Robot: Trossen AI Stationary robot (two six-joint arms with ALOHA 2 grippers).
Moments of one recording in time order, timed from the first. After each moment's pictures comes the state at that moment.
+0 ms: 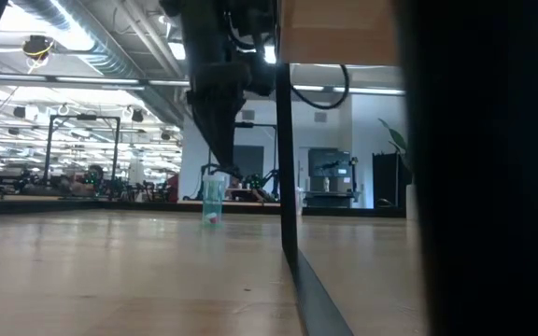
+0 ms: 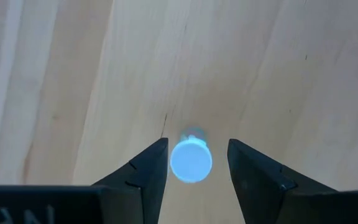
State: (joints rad) left arm 0.01 1.82 1.39 -0.89 -0.14 -0.29; right arm 0.47 1.17 1.46 -0.86 0.16 0.17
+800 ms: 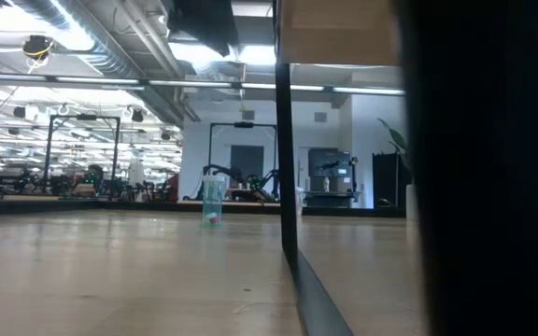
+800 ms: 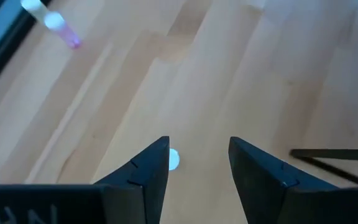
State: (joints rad) left arm -0.14 1.55 1.48 -0.95 -0.34 -0.52; right arm 0.47 1.20 1.46 -0.80 0.16 0.26
